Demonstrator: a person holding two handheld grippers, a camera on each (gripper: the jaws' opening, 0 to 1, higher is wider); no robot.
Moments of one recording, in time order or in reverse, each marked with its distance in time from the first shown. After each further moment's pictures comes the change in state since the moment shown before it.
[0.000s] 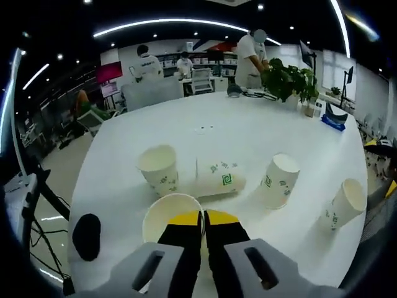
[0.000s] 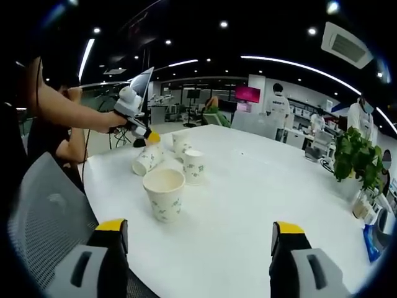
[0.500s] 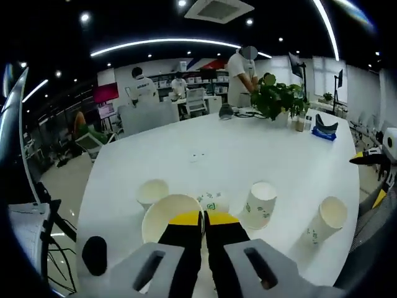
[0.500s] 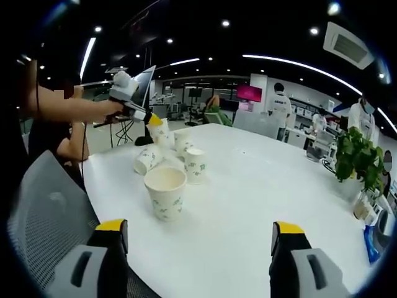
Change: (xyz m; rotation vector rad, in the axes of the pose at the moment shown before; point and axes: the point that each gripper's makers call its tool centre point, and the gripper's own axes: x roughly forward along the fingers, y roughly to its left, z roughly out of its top) left arm -0.032 -0.028 0.050 0.073 -0.128 -0.050; right arm 0.001 0.003 -0.001 -0.007 0.010 0.009
